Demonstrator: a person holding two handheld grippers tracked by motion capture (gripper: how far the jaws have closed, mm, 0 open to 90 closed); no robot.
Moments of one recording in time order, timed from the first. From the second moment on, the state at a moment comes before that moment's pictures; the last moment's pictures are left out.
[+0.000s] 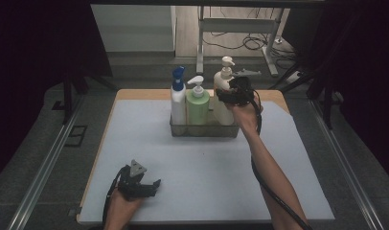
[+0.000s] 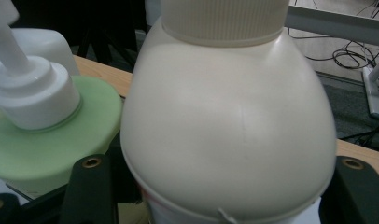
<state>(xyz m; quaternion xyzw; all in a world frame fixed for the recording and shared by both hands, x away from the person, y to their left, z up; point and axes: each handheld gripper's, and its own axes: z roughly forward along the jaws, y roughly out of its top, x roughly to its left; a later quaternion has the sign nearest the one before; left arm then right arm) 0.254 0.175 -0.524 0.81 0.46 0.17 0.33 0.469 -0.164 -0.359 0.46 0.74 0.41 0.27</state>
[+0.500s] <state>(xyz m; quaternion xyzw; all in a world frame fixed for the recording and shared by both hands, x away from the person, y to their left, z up) 0.254 0.175 -0.524 0.81 0.46 0.17 0.33 0.469 -0.164 -0.371 0.46 0.75 0.40 0.26</state>
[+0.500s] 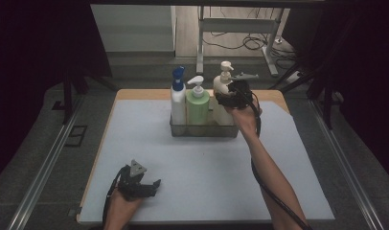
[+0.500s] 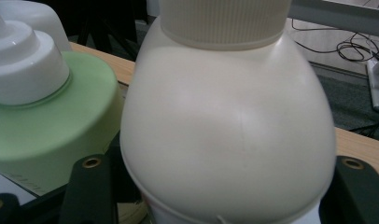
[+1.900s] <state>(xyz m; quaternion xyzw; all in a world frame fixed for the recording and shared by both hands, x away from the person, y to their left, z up) 0.254 0.175 -0.524 0.81 0.46 0.17 0.33 0.465 -0.171 -0.409 0.47 0.77 0.37 0.22</state>
